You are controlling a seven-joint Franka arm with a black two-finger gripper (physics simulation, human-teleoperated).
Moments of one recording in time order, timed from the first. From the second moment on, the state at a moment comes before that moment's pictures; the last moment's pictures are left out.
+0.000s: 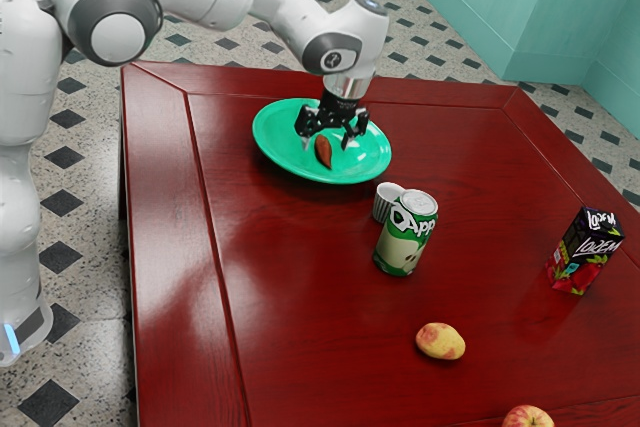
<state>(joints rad) 0.25 0.23 0.02 -1.76 0.06 1.99 -1.38</state>
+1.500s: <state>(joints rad) 0.24 0.55 0.02 -1.05 0.04 1.82 -1.29</state>
